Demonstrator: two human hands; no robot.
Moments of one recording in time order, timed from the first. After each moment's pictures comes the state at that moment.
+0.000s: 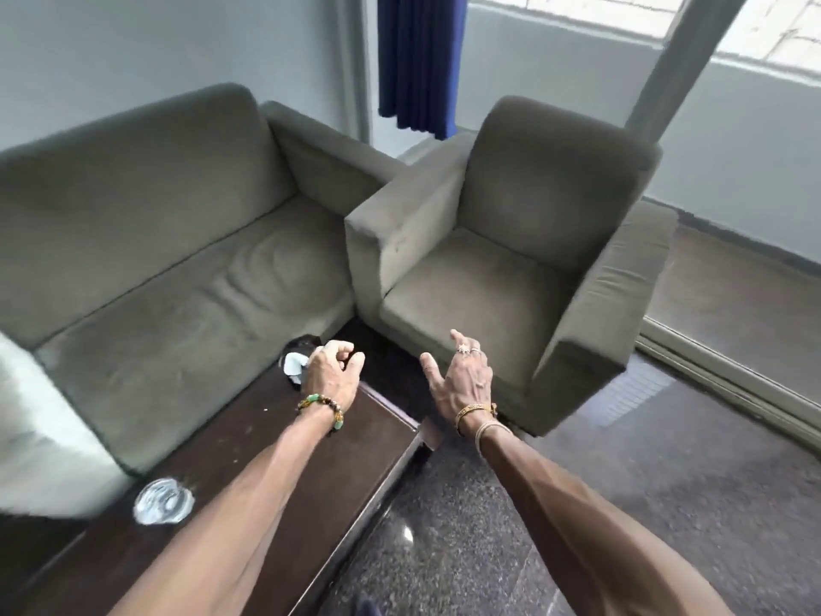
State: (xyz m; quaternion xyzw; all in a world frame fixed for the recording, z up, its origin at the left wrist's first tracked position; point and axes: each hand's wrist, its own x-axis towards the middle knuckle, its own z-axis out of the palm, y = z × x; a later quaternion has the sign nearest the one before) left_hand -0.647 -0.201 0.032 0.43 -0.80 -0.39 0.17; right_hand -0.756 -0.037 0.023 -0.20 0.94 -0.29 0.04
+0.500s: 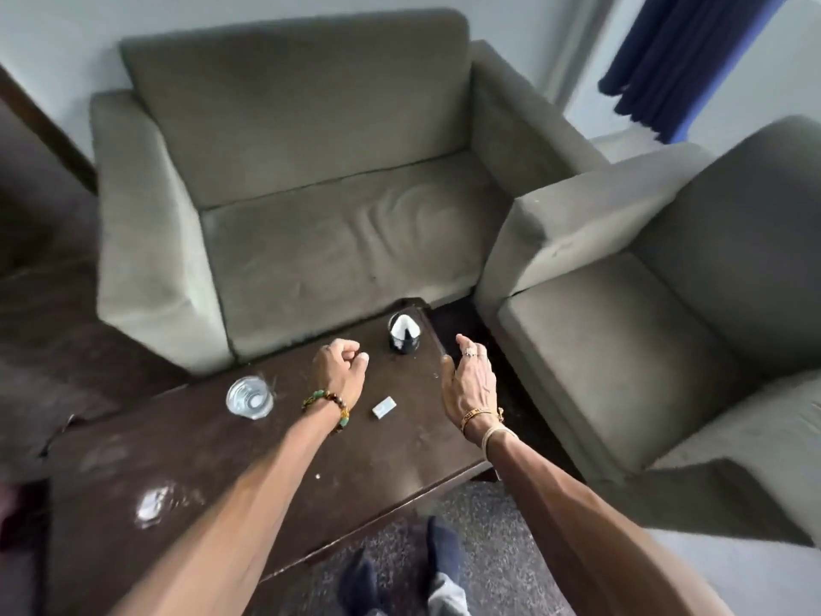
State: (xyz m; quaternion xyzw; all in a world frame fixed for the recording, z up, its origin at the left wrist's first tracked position) left_hand -0.540 -0.313 -0.046 0.63 -0.62 -0.42 0.22; right_hand -0.706 -0.207 -0.045 -0.40 0.86 -0.26 0.18
